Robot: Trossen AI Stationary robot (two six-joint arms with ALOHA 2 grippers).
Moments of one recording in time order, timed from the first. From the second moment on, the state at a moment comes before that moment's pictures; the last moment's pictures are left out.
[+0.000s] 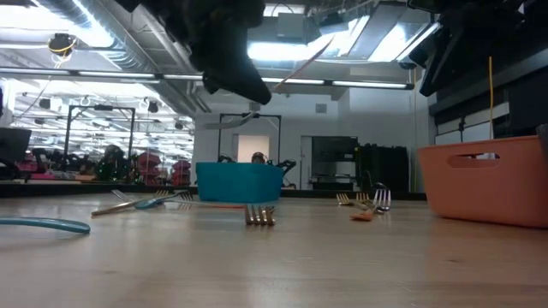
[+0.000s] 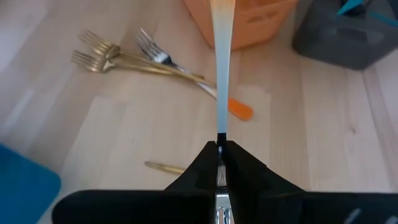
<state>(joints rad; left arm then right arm) -0.15 1.57 1.01 -0.18 -0.22 -0.28 0.33 1.19 0.89 -0.65 0.14 0.25</state>
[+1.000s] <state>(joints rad) -0.15 1.57 1.01 -0.16 -0.22 -0.28 0.33 1.19 0.89 -0.64 0.14 0.25</state>
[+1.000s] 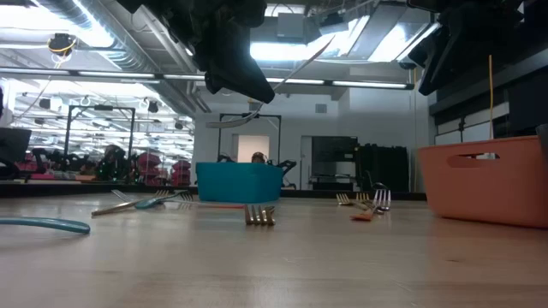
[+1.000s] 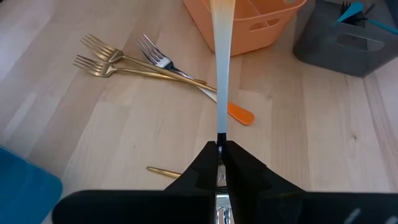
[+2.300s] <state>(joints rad) 0.06 1.57 1.01 -0.16 -0.31 -0.22 0.33 1.19 0.89 -0.64 0.15 0.25</state>
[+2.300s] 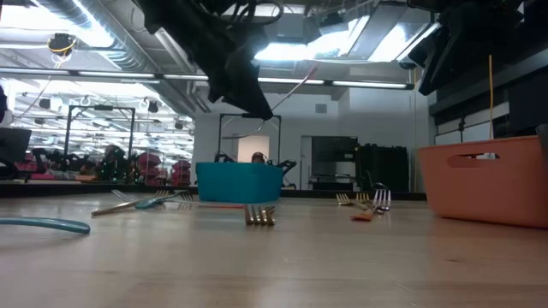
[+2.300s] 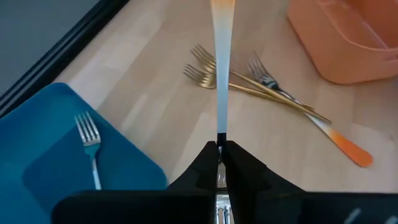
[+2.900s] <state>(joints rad) 0.06 1.57 1.01 0.08 -0.19 -0.23 0.33 1.19 0.89 -0.64 0.15 0.25</state>
